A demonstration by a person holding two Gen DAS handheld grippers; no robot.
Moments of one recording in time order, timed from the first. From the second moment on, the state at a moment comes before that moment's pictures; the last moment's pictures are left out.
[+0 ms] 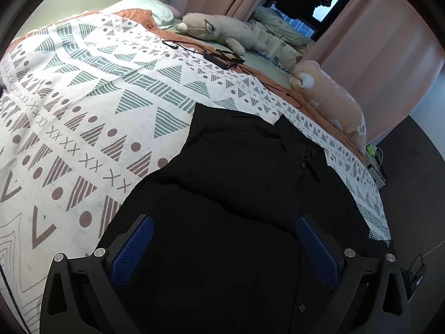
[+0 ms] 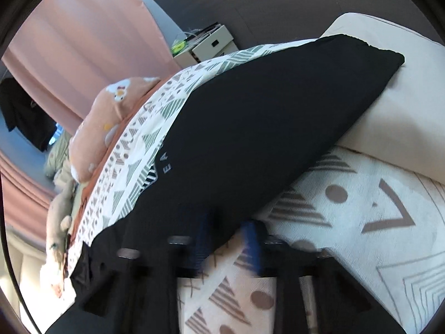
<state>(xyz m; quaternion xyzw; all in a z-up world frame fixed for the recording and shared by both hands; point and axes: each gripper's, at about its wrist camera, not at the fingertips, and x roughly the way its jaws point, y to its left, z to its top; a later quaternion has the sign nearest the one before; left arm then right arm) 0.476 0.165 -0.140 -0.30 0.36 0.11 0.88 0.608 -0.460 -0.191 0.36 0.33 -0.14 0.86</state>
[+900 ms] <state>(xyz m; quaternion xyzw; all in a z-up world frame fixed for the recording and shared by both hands) 0.453 0.189 -0.107 -0.32 0.30 0.11 0.89 0.586 -0.258 -0.045 0.24 0.25 0.07 0.94</state>
